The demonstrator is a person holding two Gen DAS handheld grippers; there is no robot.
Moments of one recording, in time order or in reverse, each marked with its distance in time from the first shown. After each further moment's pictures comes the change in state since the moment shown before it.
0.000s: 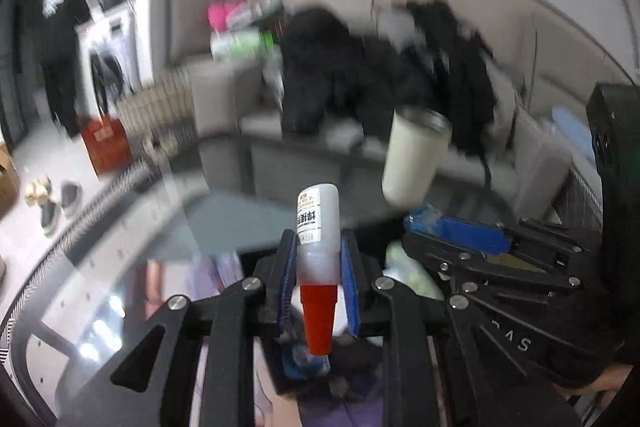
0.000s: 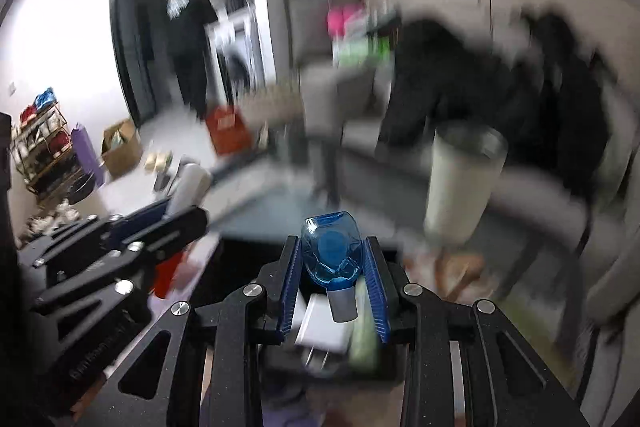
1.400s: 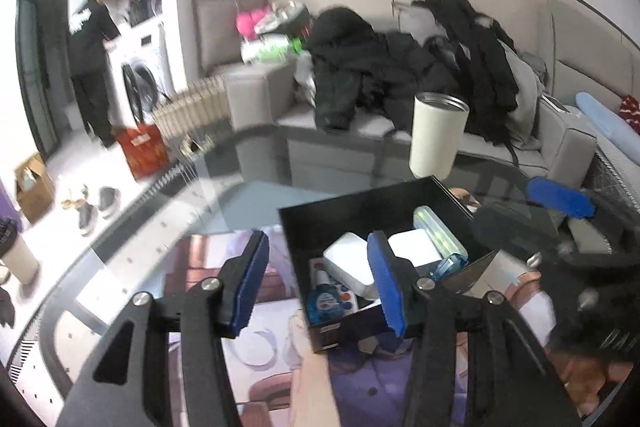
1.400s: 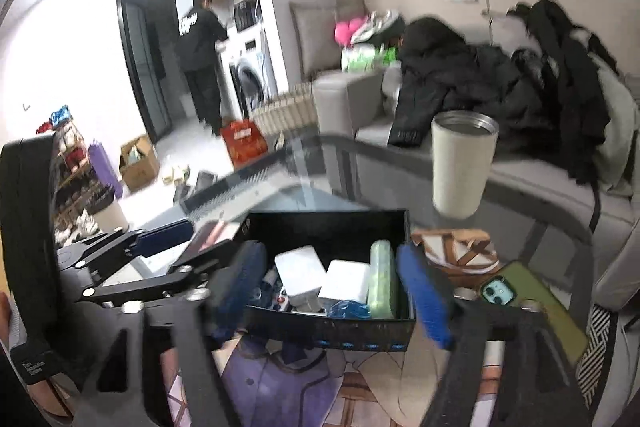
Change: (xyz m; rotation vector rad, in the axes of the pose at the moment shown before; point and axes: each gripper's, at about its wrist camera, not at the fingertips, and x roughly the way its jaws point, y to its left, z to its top) left arm -0.051 -0.006 -0.046 0.036 -0.100 0.172; right arm -0.061 0.003 -0.054 0.003 -0.216 0.037
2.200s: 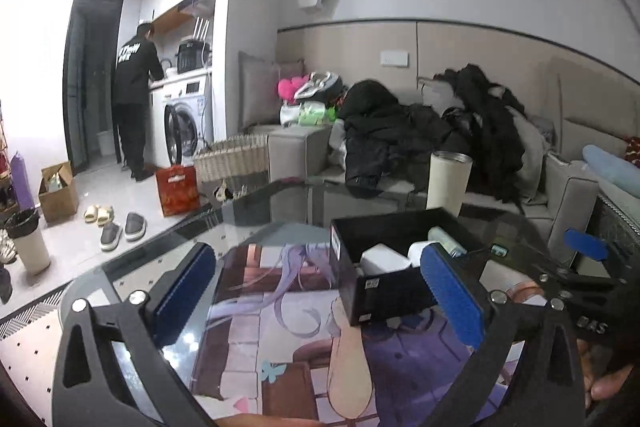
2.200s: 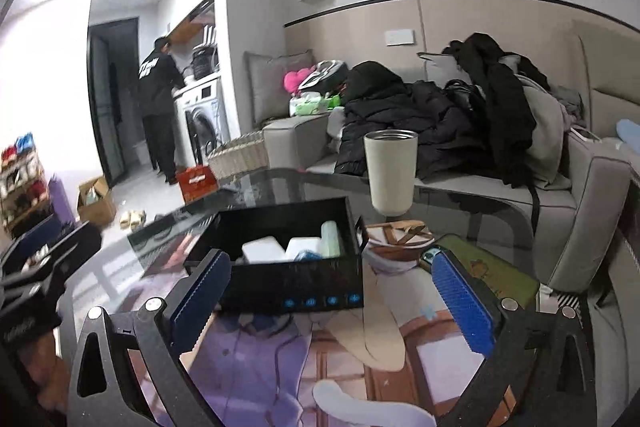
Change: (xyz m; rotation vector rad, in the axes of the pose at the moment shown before) left arm -0.076 0.031 -0.064 -0.099 -0.253 0.069; right arm -0.060 0.011 -0.066 0.012 -0.162 -0.191
